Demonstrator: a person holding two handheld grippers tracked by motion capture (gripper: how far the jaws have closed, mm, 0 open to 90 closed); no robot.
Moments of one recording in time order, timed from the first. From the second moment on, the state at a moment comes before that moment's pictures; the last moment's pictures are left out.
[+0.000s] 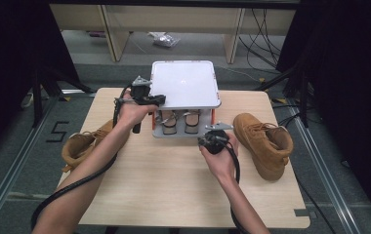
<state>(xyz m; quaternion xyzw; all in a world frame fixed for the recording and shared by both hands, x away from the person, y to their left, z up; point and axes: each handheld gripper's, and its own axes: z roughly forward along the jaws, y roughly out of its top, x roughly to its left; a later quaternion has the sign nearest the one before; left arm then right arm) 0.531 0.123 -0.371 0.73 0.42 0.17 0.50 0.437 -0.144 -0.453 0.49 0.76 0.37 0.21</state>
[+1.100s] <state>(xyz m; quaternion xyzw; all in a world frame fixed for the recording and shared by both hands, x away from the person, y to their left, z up) 0.449 0.239 -0.355 0.72 0.47 0.21 0.46 0.386 -0.170 -0.453 0.49 0.74 0.41 0.20</state>
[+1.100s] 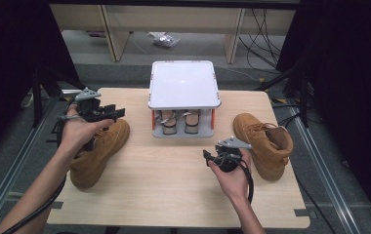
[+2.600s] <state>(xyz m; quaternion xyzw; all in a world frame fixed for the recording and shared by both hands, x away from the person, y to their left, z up) 0.393 0.361 -0.410 0.73 0.57 0.18 0.34 0.383 -0.161 -0.455 0.49 0.75 0.41 0.19</state>
